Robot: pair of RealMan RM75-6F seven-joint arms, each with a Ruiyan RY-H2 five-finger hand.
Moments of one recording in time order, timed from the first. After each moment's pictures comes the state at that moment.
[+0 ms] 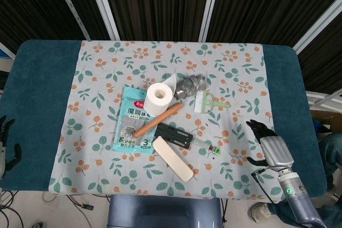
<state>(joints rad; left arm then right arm) -0.05 -1.14 -0.11 -1.74 1.31 1.51 0.14 0.29 -1.20 0.11 -1.71 -1.42 1.15 -0.06</state>
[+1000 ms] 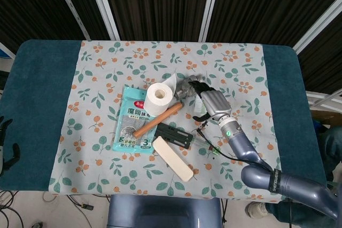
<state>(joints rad) -0.05 -1.12 -0.12 -1.76 1.26 1.47 0.10 0.82 -1.48 0.40 -1.49 -0.92 0.79 -0.26</state>
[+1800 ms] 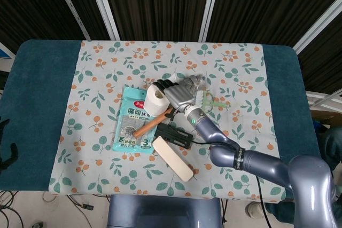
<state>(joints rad) -0.06 -1.10 -0.13 -1.78 1.22 1.45 0.08 1.14 -1.64 0.37 -1.20 -0.84 0.58 -0.28</state>
